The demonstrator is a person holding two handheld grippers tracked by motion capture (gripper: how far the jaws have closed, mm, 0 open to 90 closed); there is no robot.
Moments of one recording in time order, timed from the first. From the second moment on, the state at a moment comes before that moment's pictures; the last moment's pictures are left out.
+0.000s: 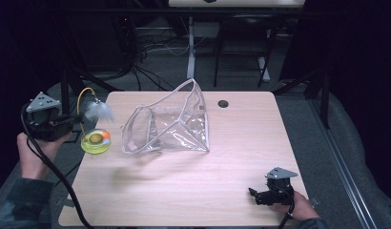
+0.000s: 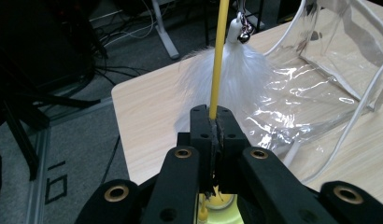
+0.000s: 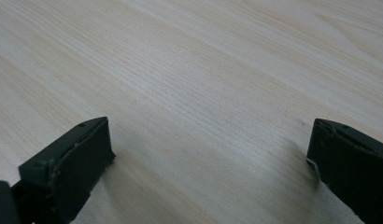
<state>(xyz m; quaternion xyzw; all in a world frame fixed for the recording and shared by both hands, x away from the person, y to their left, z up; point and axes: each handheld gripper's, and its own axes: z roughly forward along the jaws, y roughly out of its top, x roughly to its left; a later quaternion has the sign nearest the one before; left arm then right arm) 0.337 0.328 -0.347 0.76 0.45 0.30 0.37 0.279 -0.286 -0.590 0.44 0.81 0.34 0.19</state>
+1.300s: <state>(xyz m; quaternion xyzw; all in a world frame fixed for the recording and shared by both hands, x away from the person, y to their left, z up) 0.361 0.287 -0.304 0.77 0.40 0.31 0.39 0.279 -0.286 -0.589 0.44 0.81 0.33 0.19</state>
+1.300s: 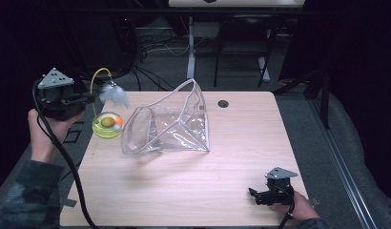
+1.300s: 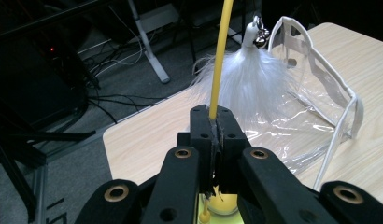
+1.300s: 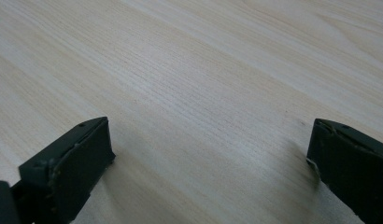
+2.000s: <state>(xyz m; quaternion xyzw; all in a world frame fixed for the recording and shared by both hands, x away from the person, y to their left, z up) 0.377 0.260 -0.306 0.79 0.38 0.29 0.39 0.279 -0.286 -0.589 0.44 0.81 0.33 0.19</state>
